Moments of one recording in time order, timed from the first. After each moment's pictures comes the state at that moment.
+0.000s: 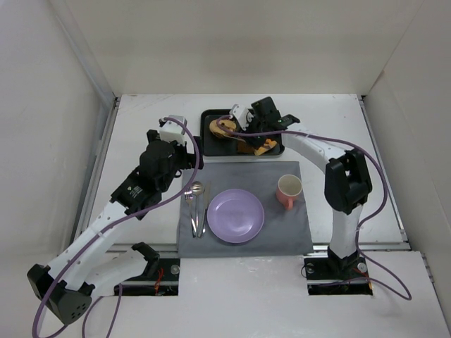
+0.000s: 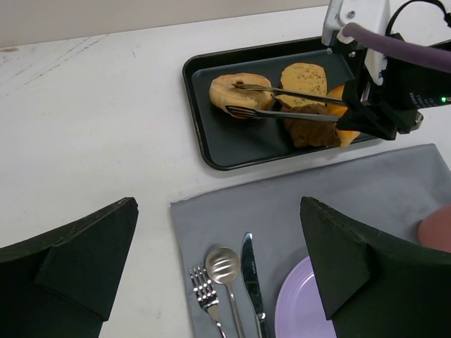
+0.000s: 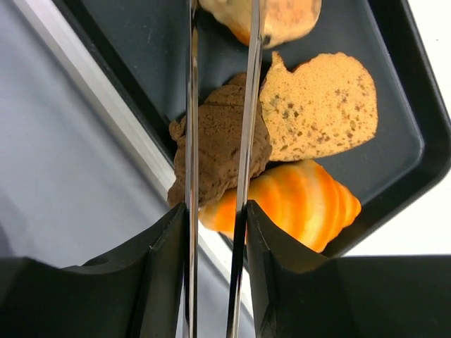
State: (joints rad) left arm -0.63 0.91 0.94 -0.31 -0.37 -0.15; right arm 0.53 1.98 1.65 -0.50 -0.14 -0.53
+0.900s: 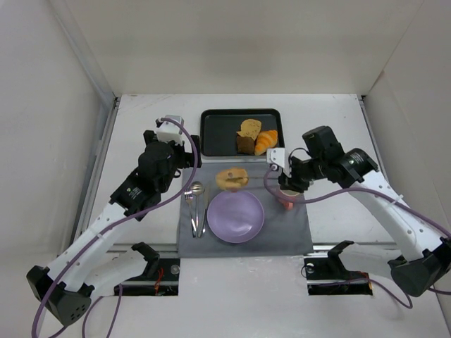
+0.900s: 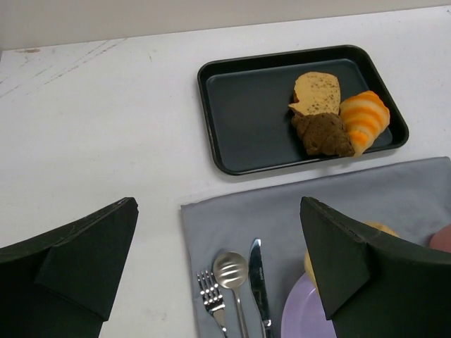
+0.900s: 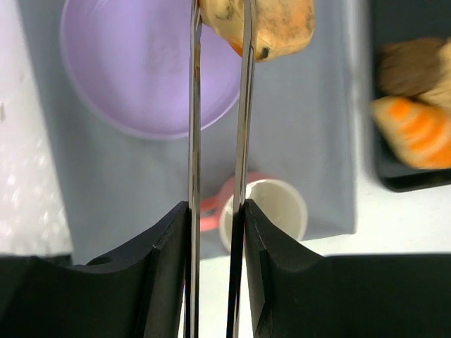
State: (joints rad) left arm -0.63 0.89 0.94 -0.29 -0.42 -0.15; right arm 0.54 1.16 1.25 -0.99 -0.49 -0.81
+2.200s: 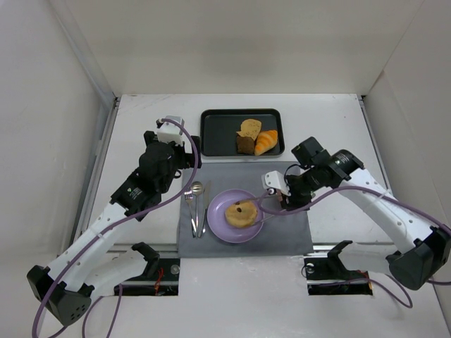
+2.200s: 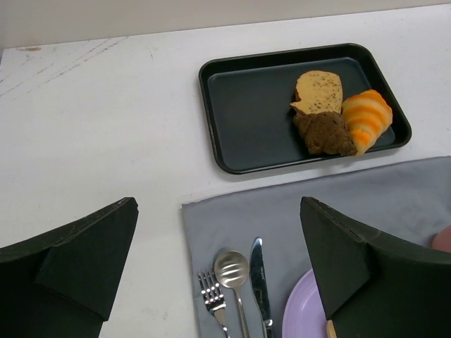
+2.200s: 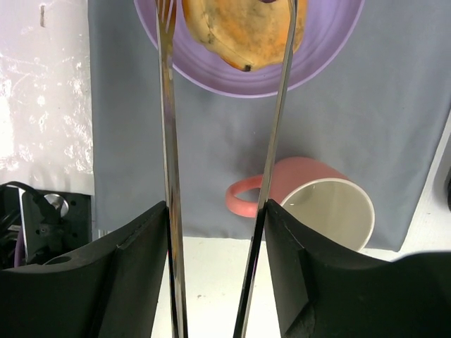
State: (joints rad) left arm -0.63 0.89 0.92 -0.29 -0.42 -0.15; right arm 0.59 1.21 1.17 -1.20 -0.48 -1.06
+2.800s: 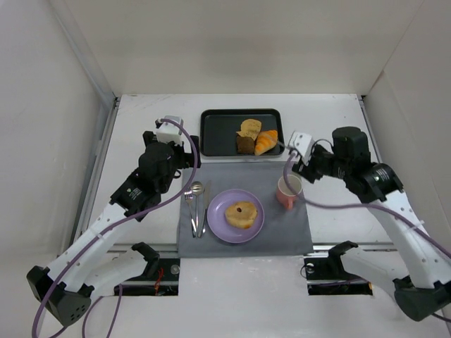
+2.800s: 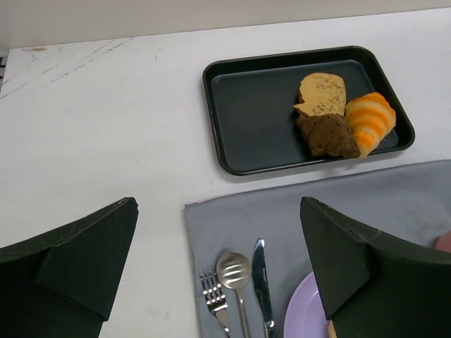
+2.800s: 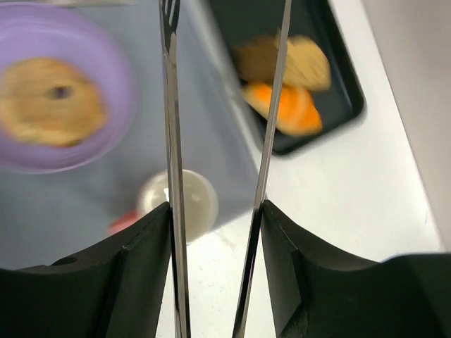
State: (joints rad) left arm -0.63 0.89 0.92 -0.29 -0.44 -0.15; right arm 0.48 0.97 1.22 -0.87 -0.35 -0.77
